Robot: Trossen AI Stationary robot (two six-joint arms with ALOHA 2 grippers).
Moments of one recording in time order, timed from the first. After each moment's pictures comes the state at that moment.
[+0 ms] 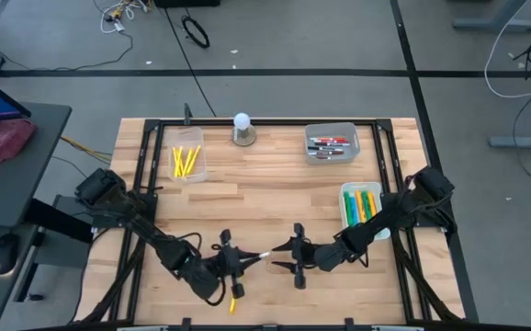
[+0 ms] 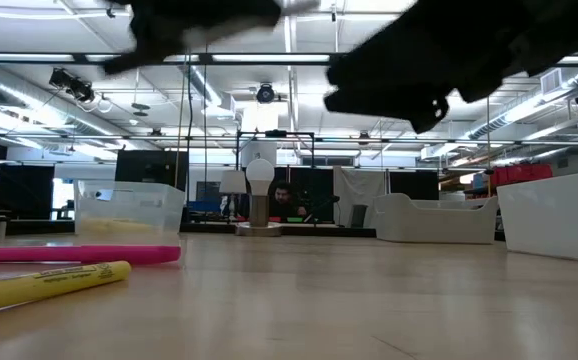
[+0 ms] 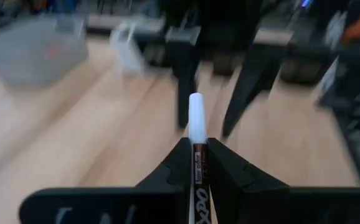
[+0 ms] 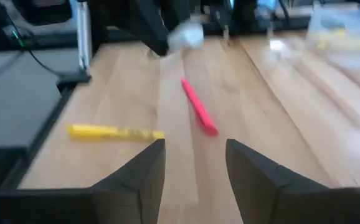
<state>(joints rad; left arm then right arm) -0.70 1.74 0.97 0.24 -0.92 -0.49 0.56 1.80 0.81 0.57 0.51 0.29</state>
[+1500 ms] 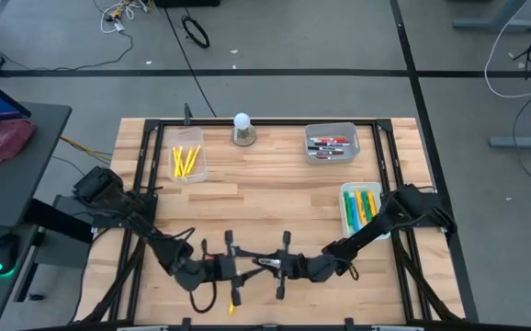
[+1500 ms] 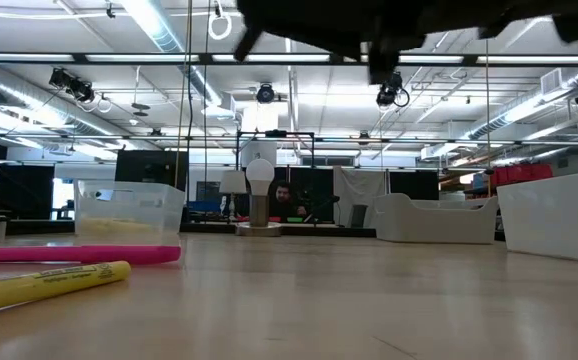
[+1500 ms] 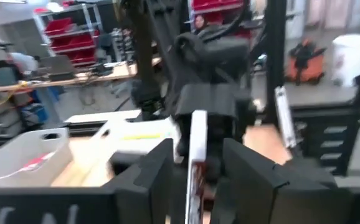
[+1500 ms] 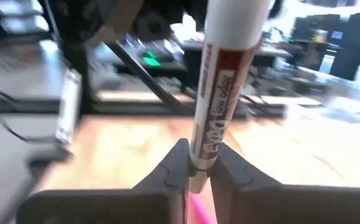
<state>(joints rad) -0.70 1.72 0.97 0.72 -0.86 0.06 0.58 2.07 1.02 1.03 0.67 -0.03</state>
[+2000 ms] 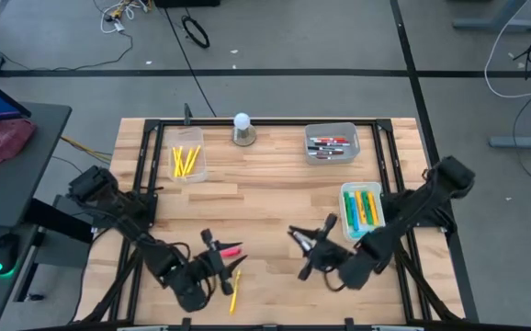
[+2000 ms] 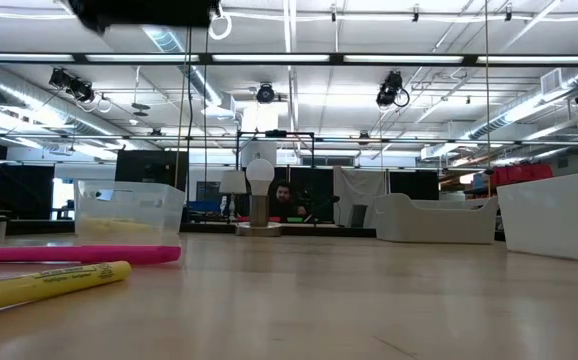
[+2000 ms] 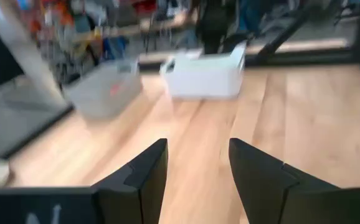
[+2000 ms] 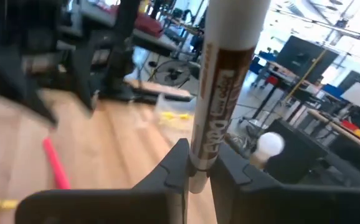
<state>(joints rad) -0.81 1.68 0.97 0.12 -1.22 -0.40 0.71 1.64 1.02 0.30 1.22 -0.11</state>
